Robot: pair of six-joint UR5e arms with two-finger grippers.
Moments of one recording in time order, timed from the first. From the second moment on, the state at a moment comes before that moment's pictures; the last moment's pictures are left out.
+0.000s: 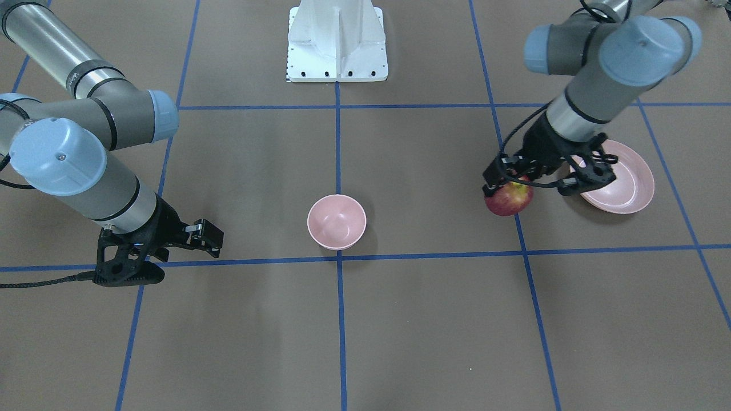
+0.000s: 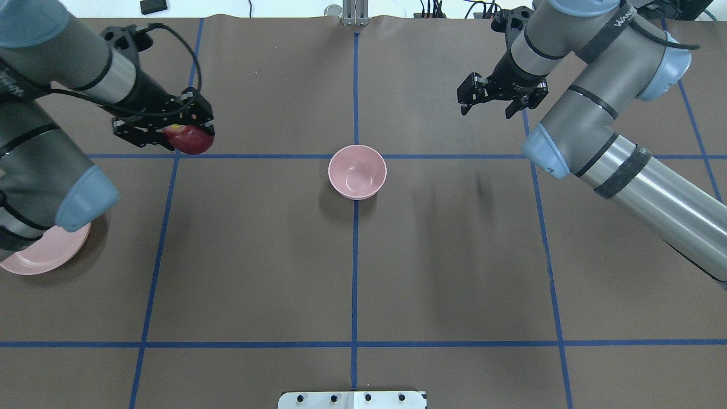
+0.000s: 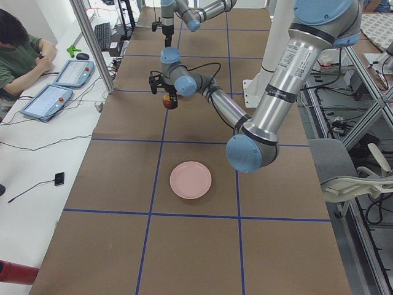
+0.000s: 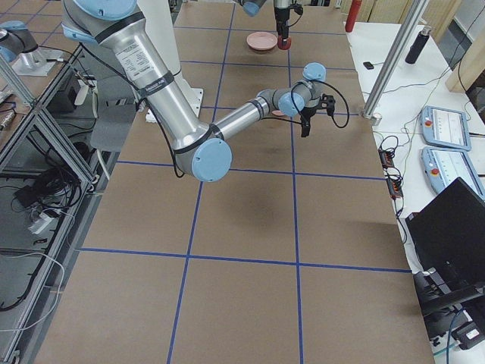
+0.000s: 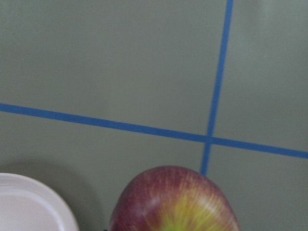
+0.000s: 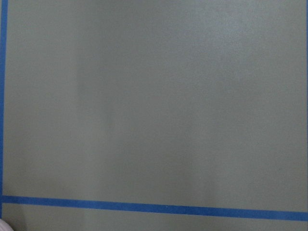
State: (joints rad) left arm -0.88 -2.08 -1.79 -1.68 -2.19 -1.31; right arm 0.94 -0.97 1.46 -1.36 2.20 0.91
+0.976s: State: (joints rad) left arm -0.65 -2.53 -1.40 -1.69 -2.00 -1.53; right arm 0.97 -1.02 1.51 -1.37 2.20 0.90
